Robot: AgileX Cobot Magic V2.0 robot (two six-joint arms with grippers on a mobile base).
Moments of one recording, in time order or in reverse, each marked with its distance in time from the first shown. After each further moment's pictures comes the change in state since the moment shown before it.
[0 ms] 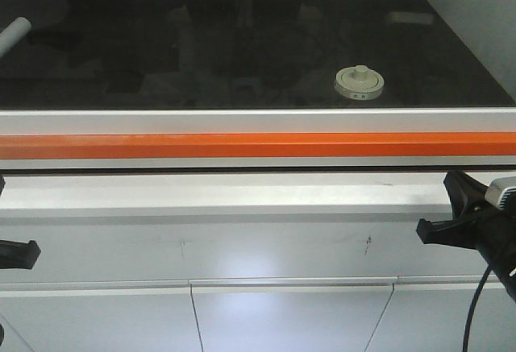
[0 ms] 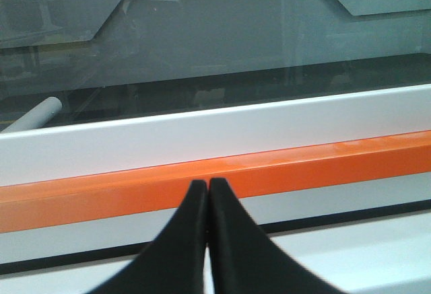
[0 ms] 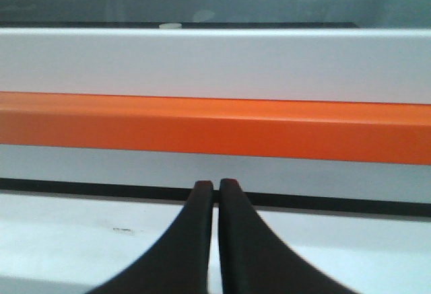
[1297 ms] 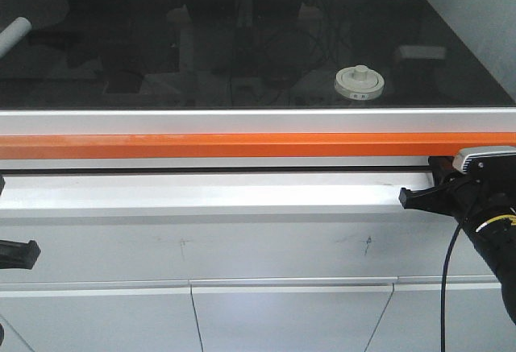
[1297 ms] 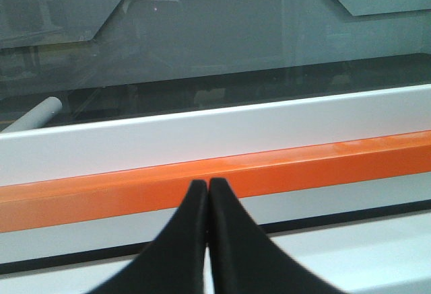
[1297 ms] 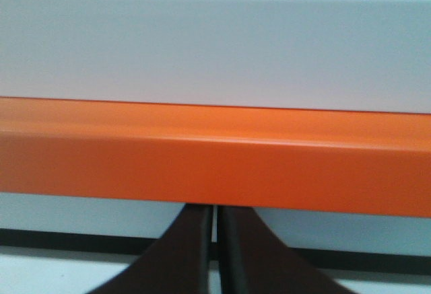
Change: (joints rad) left arm 0.000 0.000 0.000 -0.001 0.000 0.000; right arm 0.000 0.274 -0.211 0.057 -0.048 -0.056
